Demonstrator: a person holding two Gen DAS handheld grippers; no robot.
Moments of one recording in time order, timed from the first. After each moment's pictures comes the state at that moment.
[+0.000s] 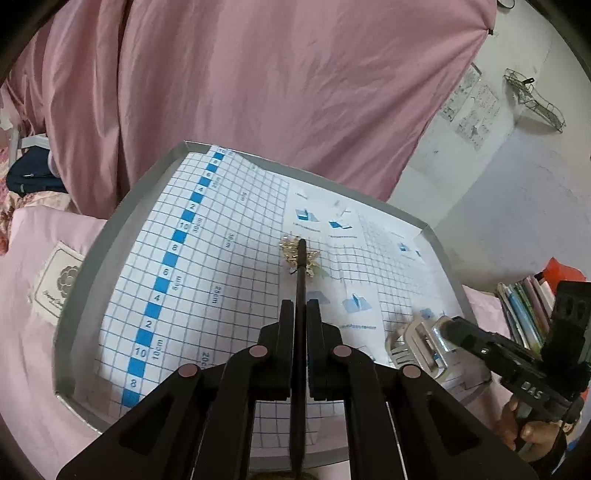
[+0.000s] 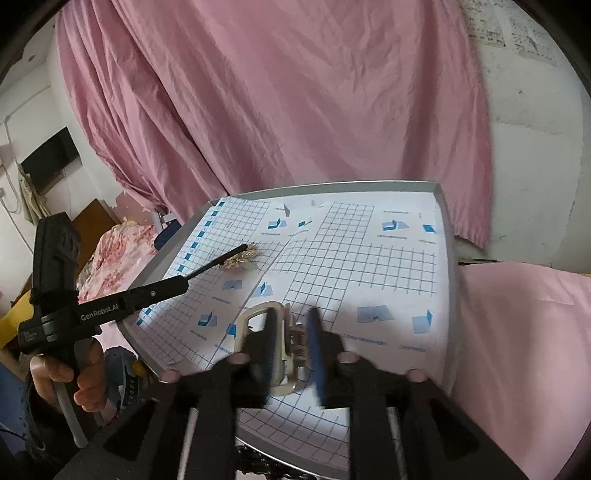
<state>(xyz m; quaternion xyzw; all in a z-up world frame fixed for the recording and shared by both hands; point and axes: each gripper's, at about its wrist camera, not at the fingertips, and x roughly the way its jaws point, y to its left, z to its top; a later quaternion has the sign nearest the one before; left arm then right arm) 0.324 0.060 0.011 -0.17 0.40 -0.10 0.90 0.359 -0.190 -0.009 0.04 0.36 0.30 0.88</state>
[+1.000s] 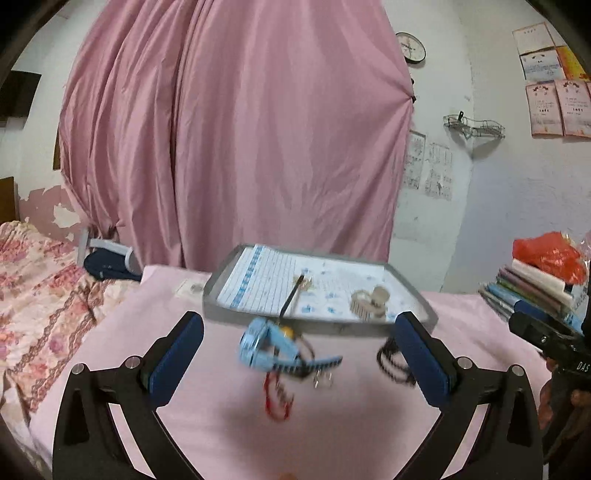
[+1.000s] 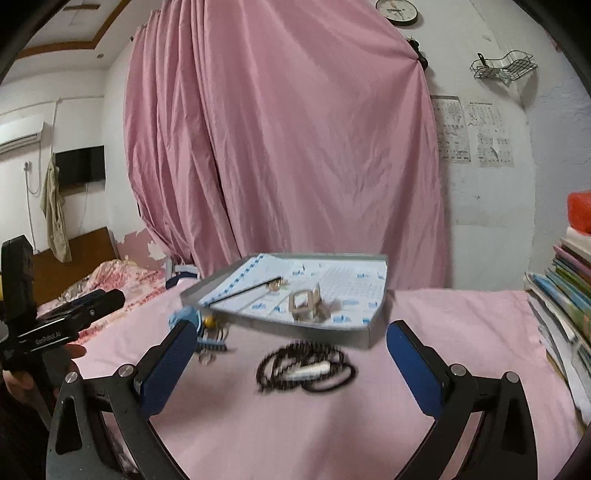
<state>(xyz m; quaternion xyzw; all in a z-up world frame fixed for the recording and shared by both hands) 0.081 0.018 0.048 -0.07 0.17 -0.02 0.98 0.137 -0.253 0.014 0.00 0.15 0.28 0.95</state>
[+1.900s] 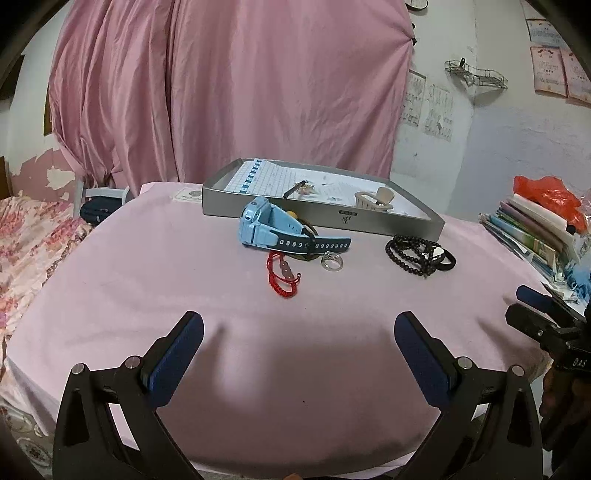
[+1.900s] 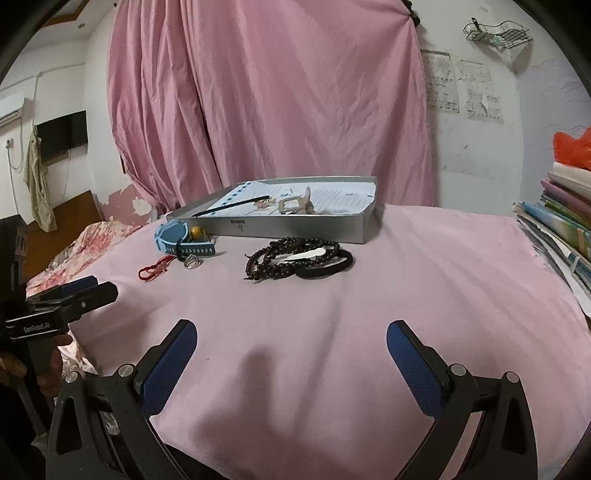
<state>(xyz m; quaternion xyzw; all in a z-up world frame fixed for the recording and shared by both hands) 0.055 0.011 -0.022 -0.06 0.28 -0.04 0.96 0.114 -0.253 -0.060 -0.02 0.24 0.25 0.94</state>
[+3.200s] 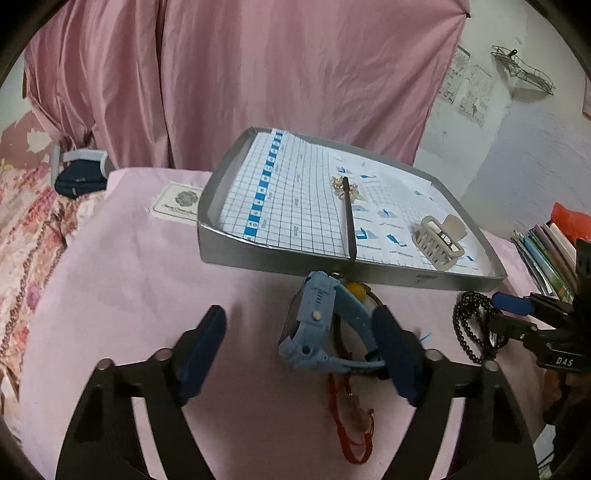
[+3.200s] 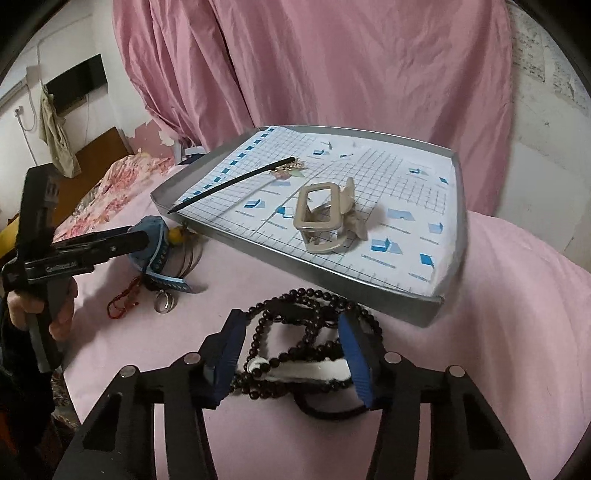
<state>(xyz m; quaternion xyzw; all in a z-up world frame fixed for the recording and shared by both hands) 0.205 0.084 -0.004 -0.10 0.39 -0.06 0.91 0.267 -0.192 -0.032 -0.08 0.39 0.34 0.85</state>
